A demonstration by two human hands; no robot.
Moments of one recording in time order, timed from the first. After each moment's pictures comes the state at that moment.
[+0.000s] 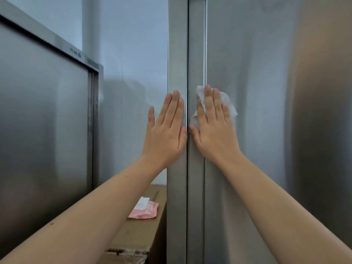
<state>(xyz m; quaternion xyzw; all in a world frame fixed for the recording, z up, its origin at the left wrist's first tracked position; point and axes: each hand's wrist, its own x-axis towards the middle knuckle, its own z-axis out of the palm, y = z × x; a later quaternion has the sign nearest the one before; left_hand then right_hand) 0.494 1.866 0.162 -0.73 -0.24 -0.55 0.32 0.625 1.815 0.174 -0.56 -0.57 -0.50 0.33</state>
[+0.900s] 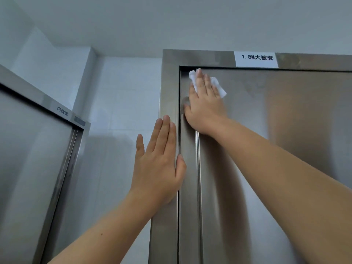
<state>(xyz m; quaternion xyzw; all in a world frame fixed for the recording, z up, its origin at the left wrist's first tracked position) 0.513 1.876 0.250 -0.70 -0.22 -0.61 0.30 0.626 1.829 0.380 -0.57 -0.51 -0.57 0.30</state>
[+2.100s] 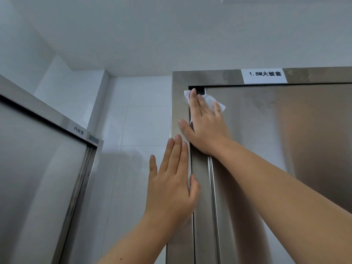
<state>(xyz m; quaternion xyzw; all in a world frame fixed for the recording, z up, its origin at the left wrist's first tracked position) 0.515 1.878 0.251 -0.66 -0.21 -0.64 0.33 0.614 1.839 0.373 -0.49 -0.57 -0.55 0.36</state>
